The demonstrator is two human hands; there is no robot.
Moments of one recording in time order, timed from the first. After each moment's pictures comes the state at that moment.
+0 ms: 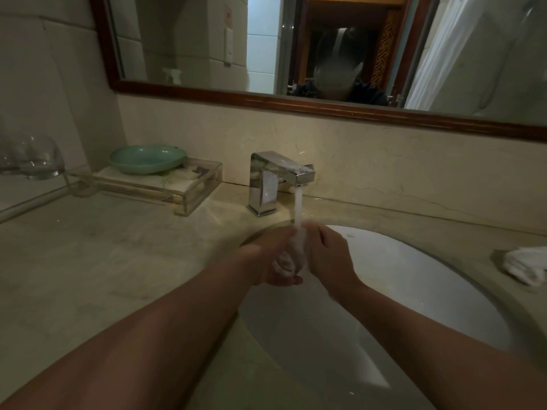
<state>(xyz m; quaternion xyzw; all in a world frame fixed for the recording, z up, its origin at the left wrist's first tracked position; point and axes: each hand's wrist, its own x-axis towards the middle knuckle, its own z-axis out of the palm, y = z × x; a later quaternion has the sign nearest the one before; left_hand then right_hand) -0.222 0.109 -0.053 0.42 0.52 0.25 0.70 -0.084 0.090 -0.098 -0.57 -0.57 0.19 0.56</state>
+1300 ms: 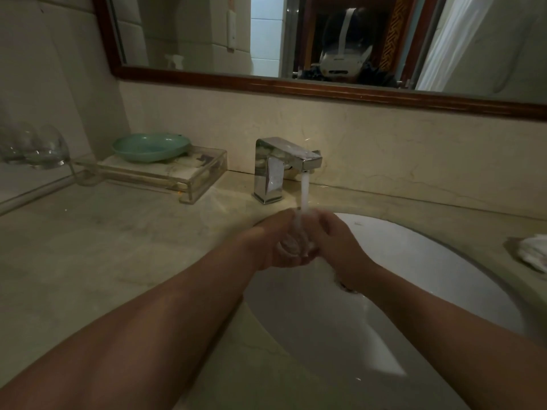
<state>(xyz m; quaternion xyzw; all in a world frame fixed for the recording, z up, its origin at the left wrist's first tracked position) -0.223 0.119 -0.058 0.45 0.49 0.27 0.69 -0.080 0.086 -0.091 -0.53 -0.56 0.35 0.53</state>
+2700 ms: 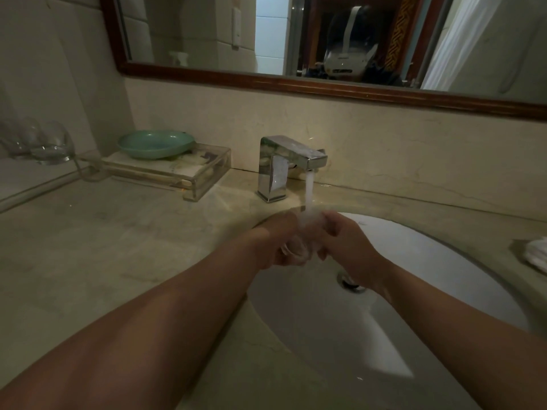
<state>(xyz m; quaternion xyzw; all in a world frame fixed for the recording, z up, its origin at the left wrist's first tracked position) -0.220 0.118 -0.056 0.58 0.48 0.23 0.62 -0.064 0.086 -0.089 -0.51 -0.63 0.35 0.48</state>
